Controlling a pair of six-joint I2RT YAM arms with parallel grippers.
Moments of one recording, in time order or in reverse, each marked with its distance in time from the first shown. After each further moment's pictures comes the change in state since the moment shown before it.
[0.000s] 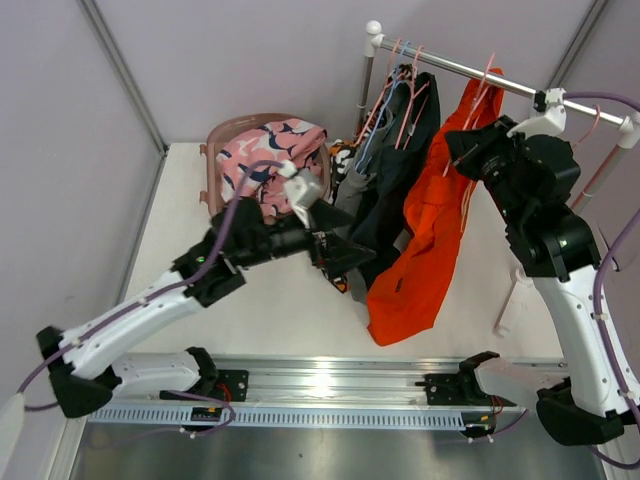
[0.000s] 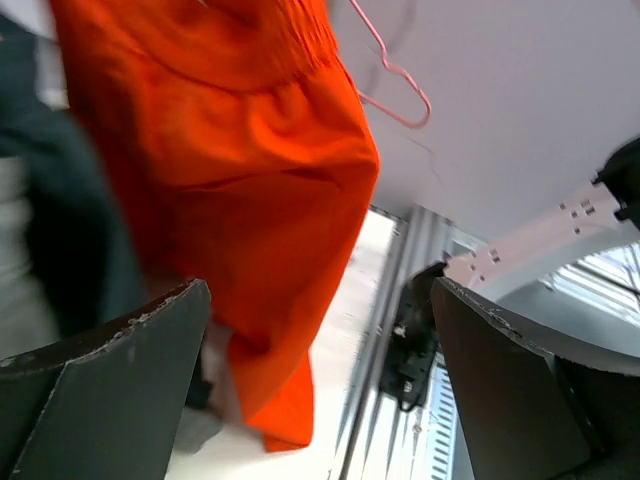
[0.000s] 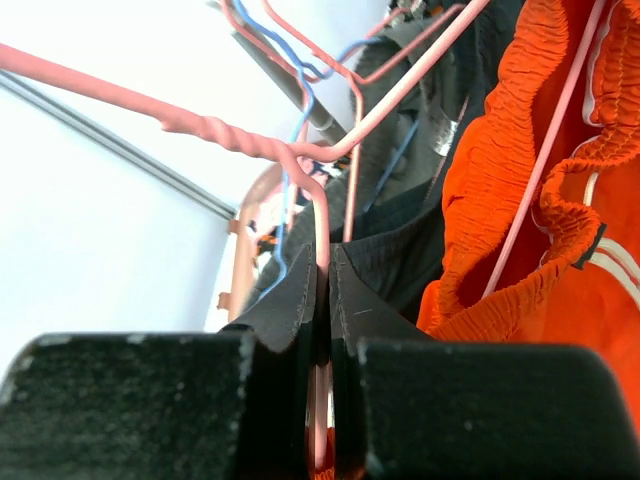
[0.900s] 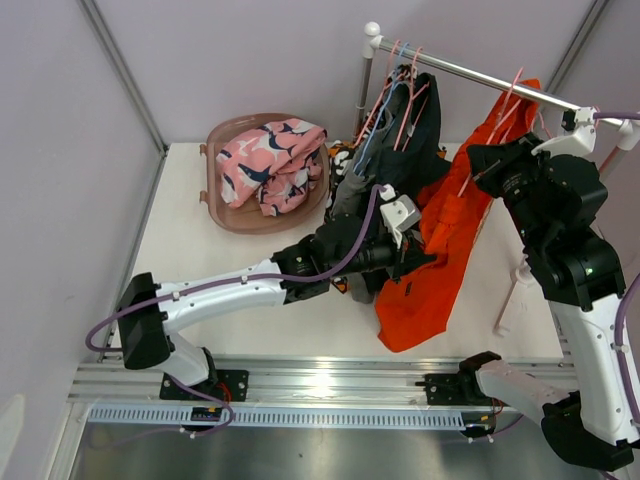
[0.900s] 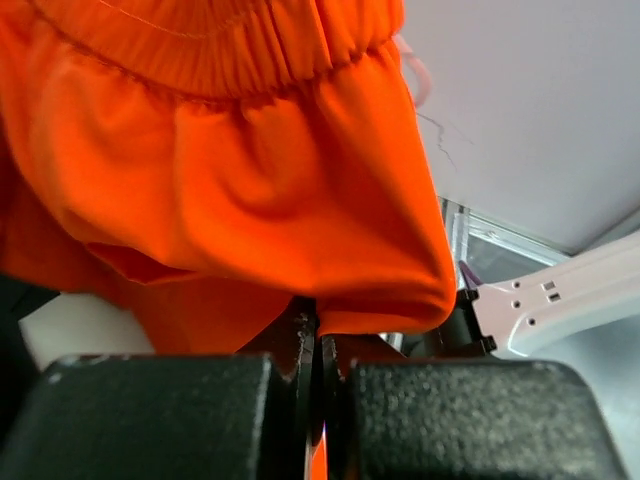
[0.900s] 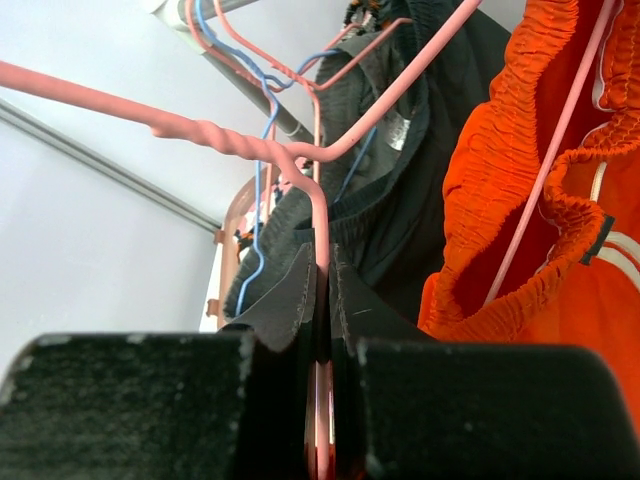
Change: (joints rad) left arm -0.230 0.462 0.131 0.257 -0.146 0.052; right arm 0.001 -0.108 0.000 -0.108 0.070 0.011
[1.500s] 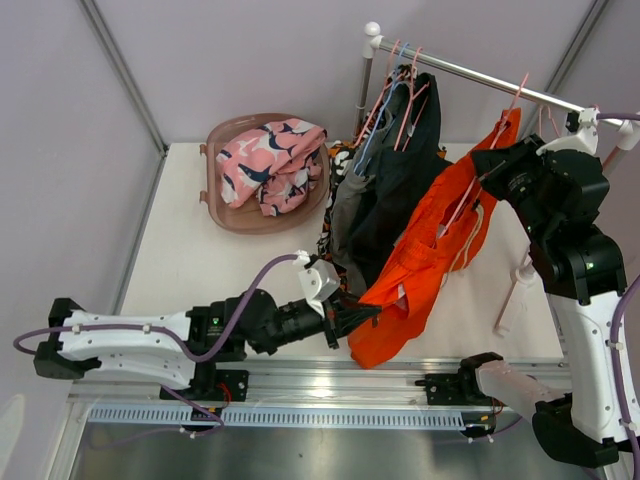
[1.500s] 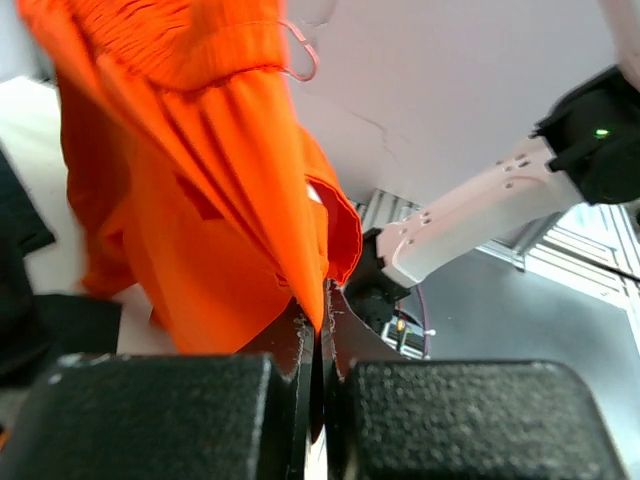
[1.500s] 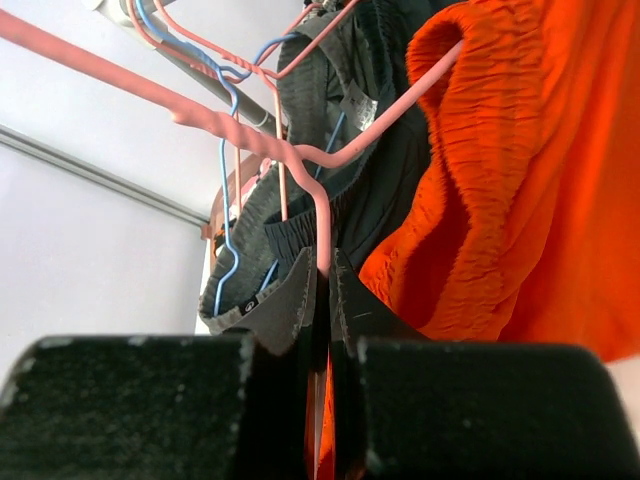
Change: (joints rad) left arm -0.369 -0.532 -0.365 -0.055 -0.424 0.003; right arm -0.116 0.020 0.013 -0.080 -0.083 0.043
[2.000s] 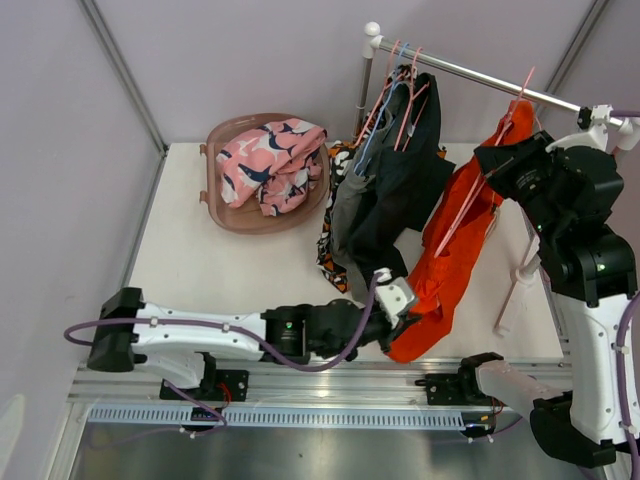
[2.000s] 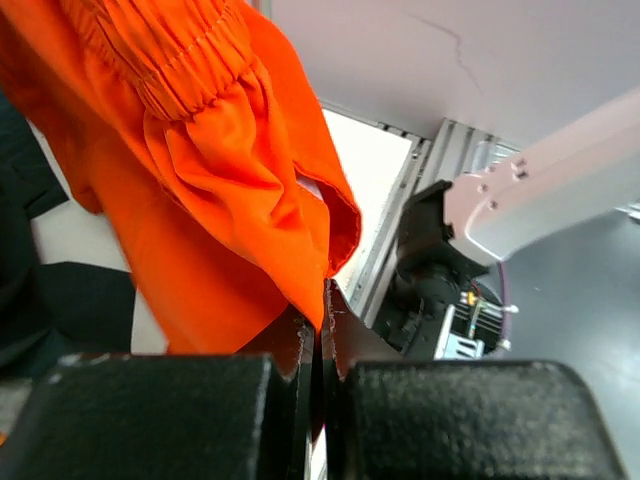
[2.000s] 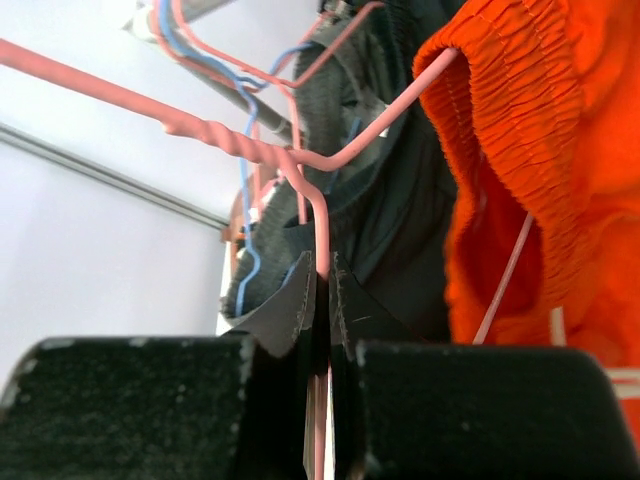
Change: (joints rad) left arm -0.001 0.351 0.098 0.061 -0.076 0.069; right arm -0.034 0.014 0.061 -0.046 -0.056 0.041
